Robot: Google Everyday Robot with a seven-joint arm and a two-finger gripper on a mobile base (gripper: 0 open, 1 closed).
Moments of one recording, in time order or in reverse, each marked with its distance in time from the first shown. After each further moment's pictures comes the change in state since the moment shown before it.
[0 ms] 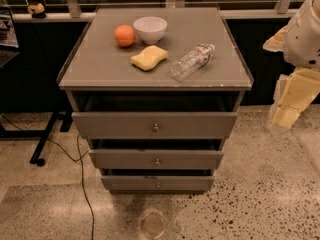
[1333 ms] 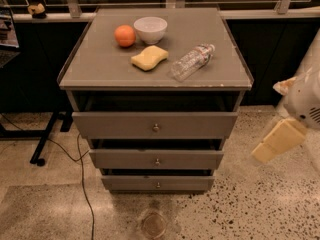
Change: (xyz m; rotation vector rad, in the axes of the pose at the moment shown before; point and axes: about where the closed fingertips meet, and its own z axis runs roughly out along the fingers) arm 0.023 0.037 0.059 0.040 -0.180 0.321
